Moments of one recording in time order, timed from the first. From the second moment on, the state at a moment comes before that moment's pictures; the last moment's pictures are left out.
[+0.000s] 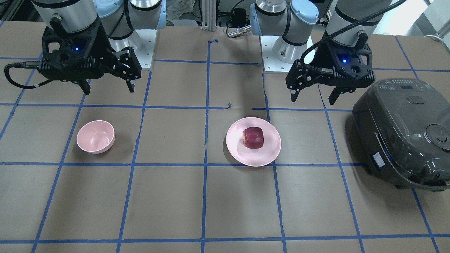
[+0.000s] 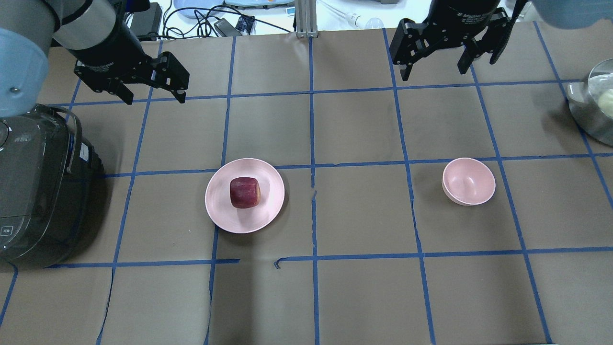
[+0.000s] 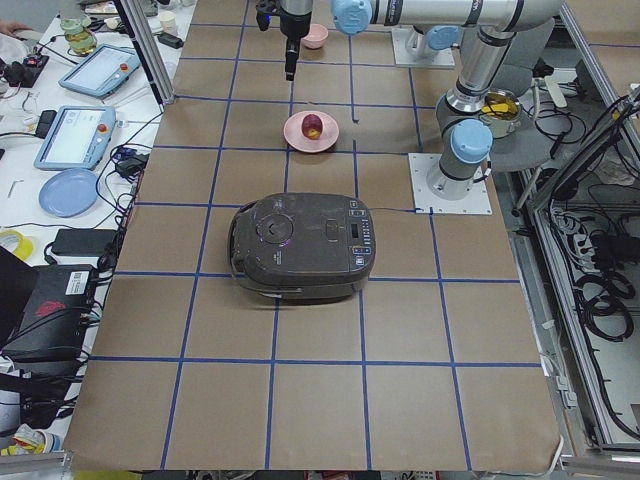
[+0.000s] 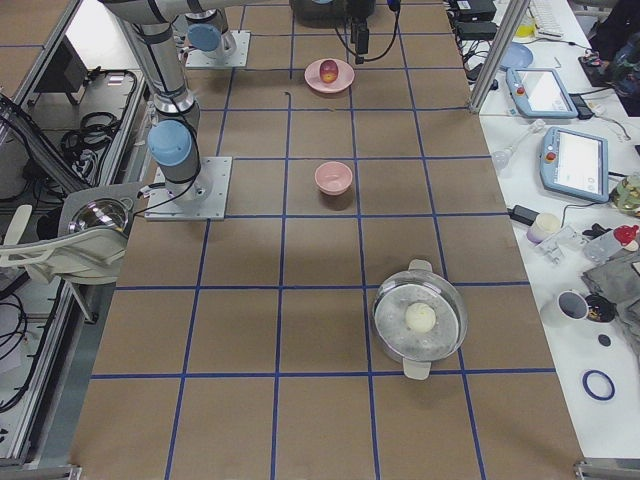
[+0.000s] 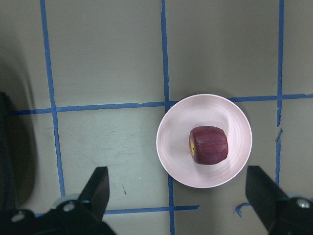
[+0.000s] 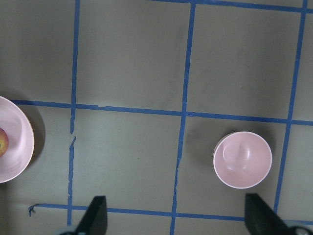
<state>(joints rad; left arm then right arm) -1.54 -1.56 -1.58 -1.45 1.55 0.06 1.64 -1.48 1.37 -1.49 -1.57 -0.01</state>
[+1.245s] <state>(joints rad) -1.55 -1.58 -1.58 -1.45 1.55 0.04 1.64 -1.48 1.37 -1.49 -1.57 -0.01</state>
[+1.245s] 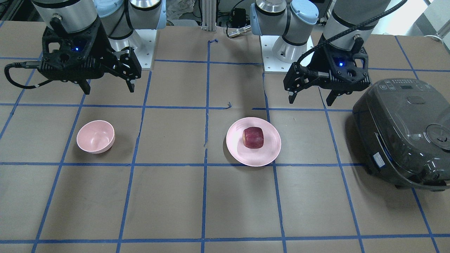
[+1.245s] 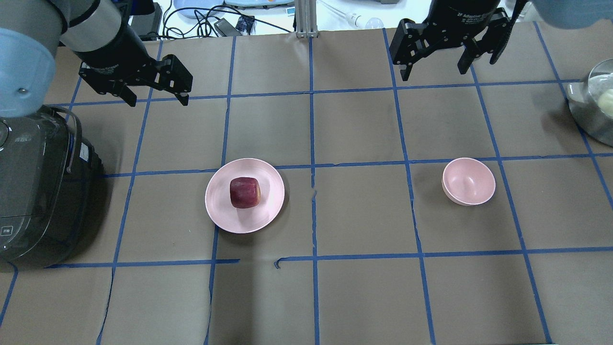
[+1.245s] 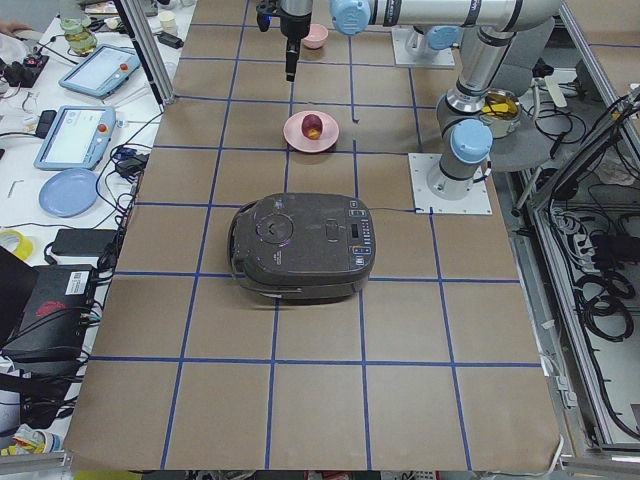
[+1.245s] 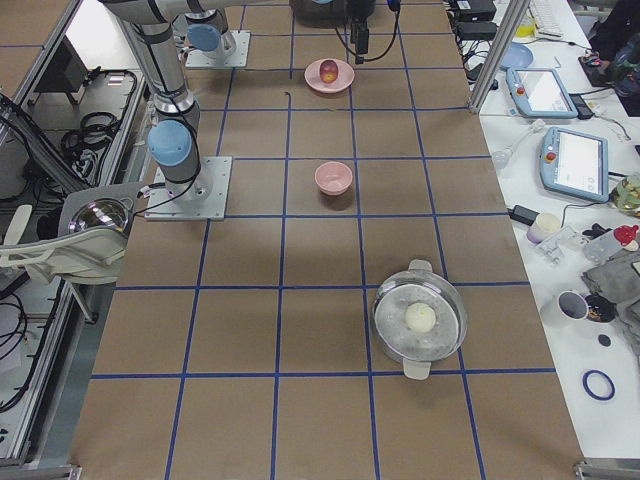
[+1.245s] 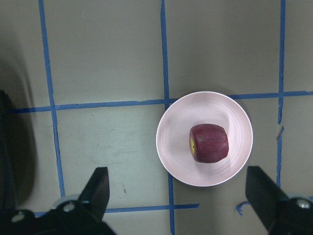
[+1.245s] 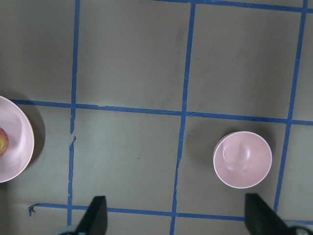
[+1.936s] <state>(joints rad) -1.69 -1.68 -1.84 -1.15 1.55 -0.19 1.64 -1.48 1.37 -1.49 -1.57 -0.01</state>
